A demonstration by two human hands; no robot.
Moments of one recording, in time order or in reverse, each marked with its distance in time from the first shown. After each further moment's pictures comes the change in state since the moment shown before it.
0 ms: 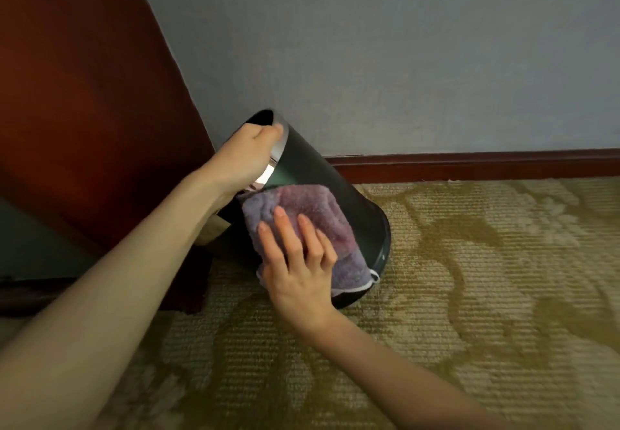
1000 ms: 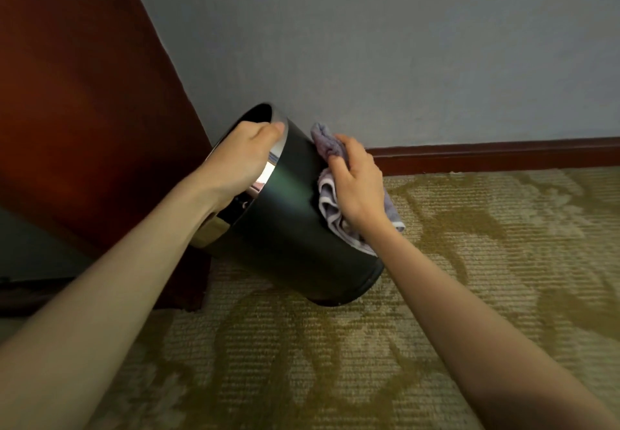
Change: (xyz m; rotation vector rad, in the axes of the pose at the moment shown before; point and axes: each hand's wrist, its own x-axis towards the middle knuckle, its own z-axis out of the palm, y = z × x) left_hand -0.003 -0.008 0.002 -0.036 -0.072 0.112; right_hand 0.098 0.096 -0.003 0.633 -0.396 0.672
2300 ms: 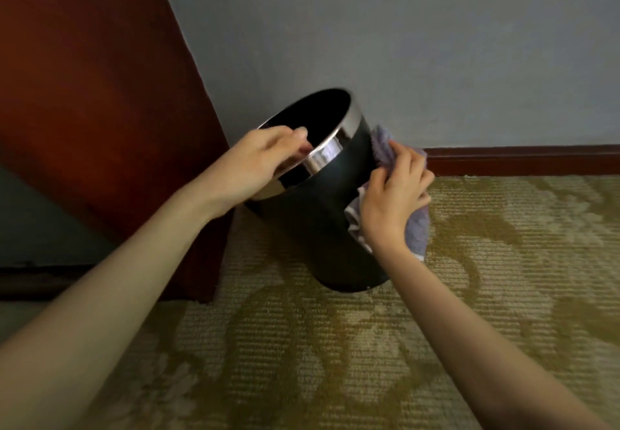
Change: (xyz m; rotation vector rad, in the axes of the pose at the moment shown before) left_hand -0.022 -0.006 -0.015 -0.106 -0.181 0.043; right_hand -0.024 -0.004 0.001 -0.151 0.425 0.169
